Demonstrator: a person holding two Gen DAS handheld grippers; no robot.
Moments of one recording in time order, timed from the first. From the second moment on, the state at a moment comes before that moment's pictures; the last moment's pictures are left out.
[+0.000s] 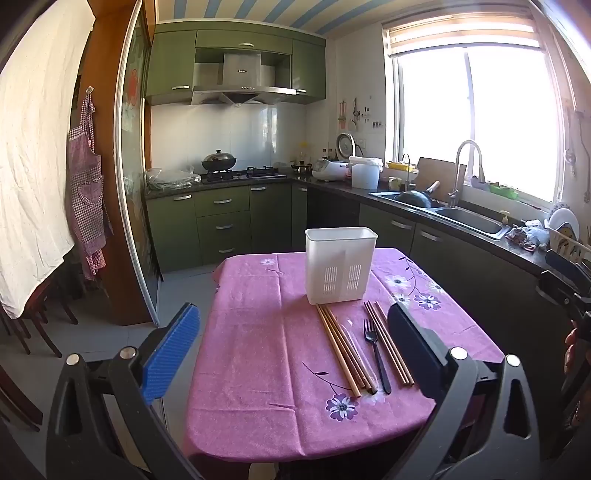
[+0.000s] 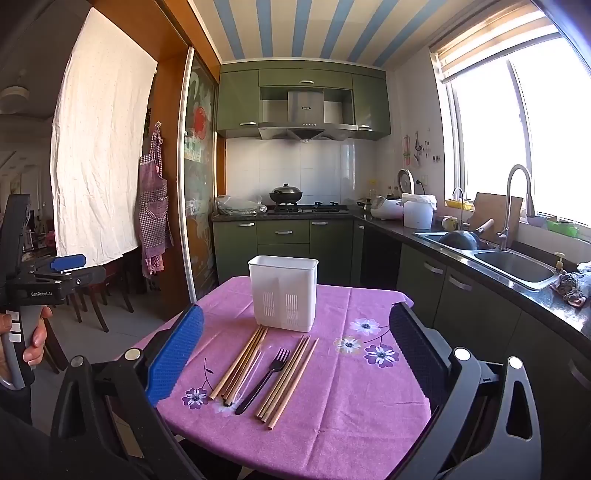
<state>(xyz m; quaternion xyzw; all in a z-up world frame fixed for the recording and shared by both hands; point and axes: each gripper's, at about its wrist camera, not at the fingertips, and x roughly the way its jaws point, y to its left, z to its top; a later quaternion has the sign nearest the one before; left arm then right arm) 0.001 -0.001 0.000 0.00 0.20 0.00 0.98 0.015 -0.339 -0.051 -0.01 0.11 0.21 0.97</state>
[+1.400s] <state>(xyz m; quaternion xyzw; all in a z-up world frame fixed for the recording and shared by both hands) 0.006 -0.011 -0.024 0.00 0.21 0.00 0.98 0.024 -0.339 -0.063 -0.01 0.11 0.21 0.97</state>
